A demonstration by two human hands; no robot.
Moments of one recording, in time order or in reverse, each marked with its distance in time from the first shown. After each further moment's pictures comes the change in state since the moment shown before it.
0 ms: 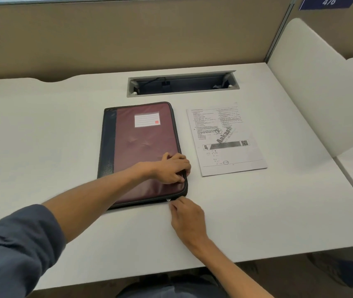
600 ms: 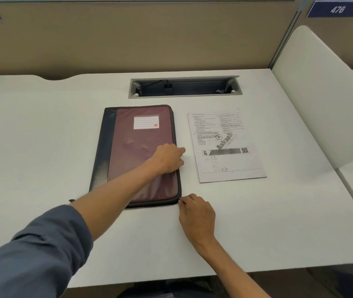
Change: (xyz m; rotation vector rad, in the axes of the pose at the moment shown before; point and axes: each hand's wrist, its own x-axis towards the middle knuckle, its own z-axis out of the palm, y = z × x) left_hand 0.033 -0.006 -0.017 0.277 0.277 -0.376; right_hand 0.018 0.019 -0.026 -0.086 0.014 0.113
